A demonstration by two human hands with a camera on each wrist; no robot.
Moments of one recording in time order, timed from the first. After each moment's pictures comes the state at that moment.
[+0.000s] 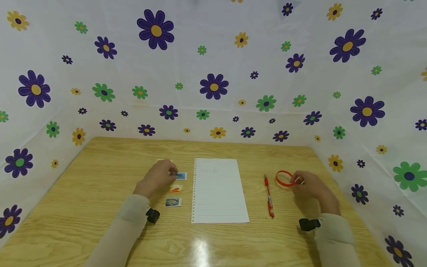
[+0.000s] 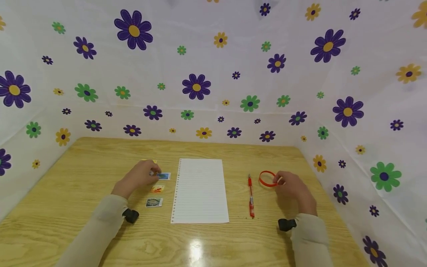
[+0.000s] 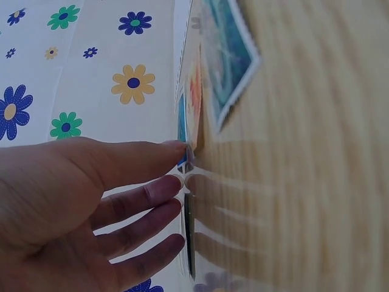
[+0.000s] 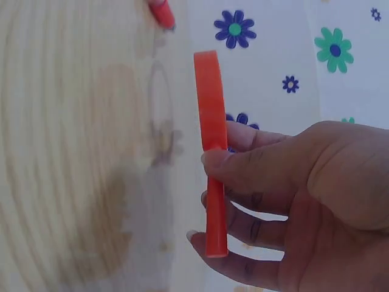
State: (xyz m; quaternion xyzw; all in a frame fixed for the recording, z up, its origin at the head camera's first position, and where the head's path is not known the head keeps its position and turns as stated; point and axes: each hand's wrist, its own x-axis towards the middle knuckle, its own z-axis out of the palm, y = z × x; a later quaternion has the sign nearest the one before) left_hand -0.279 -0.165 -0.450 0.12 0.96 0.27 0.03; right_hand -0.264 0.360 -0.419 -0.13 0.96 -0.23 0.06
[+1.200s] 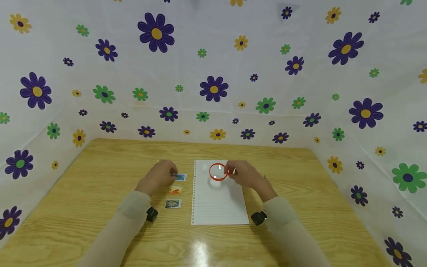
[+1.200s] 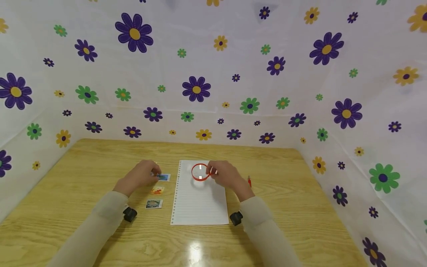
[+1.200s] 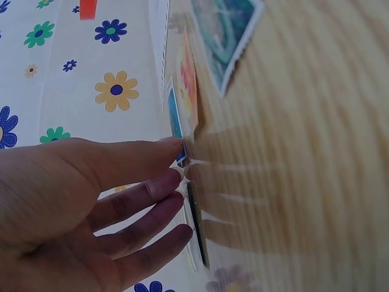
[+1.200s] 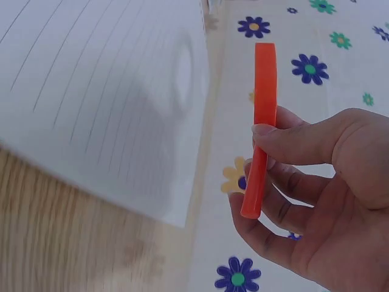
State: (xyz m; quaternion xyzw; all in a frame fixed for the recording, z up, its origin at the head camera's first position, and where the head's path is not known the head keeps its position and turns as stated) left_hand -0.285 -0.161 -0.443 0.13 0.96 0.24 0.03; right_hand -0.293 0.162 -0.412 -0.27 0.93 -0.24 0.05
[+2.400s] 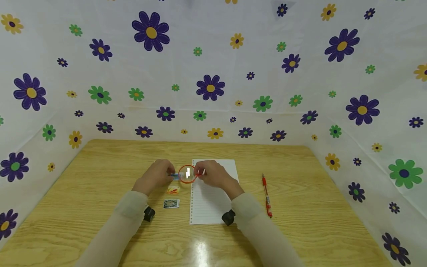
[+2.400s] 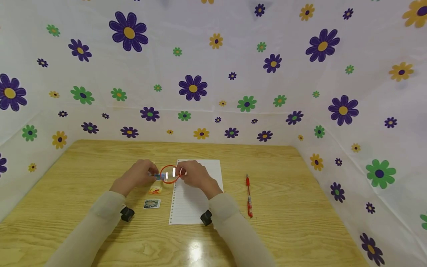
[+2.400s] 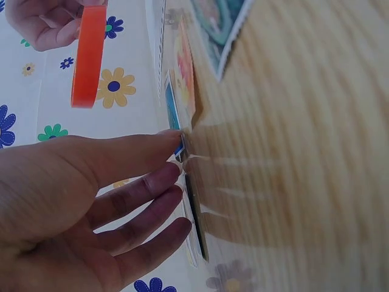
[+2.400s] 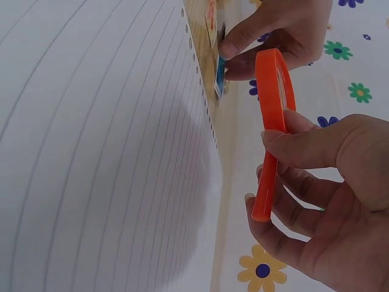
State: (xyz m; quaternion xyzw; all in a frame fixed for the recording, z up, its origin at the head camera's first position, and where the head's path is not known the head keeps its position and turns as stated) left_hand -0.289 -0.162 -0.444 0.13 0.96 0.24 0.04; right_hand -0.291 0.076 -0.421 -0.31 0.91 -0.26 0.04
